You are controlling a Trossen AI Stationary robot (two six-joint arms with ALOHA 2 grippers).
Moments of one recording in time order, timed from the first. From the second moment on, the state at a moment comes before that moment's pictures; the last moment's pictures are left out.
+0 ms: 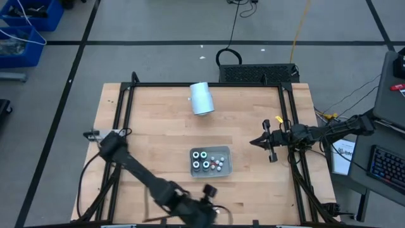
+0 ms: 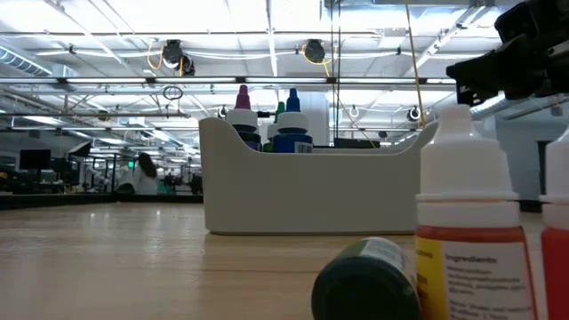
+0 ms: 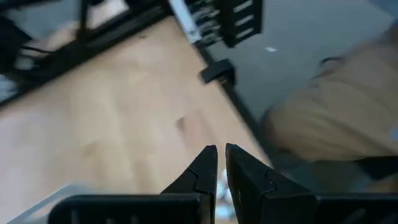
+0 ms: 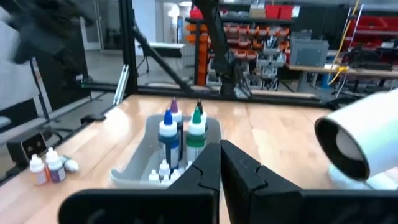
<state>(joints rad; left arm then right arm) -0.64 2.11 1.96 -0.59 -0.29 0.02 0.17 0.34 0.02 0.31 0.05 -0.03</state>
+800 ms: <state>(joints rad) -0.53 2.48 2.30 -0.82 0.03 0.00 0.17 0.34 0.02 0.26 0.05 -0.04</state>
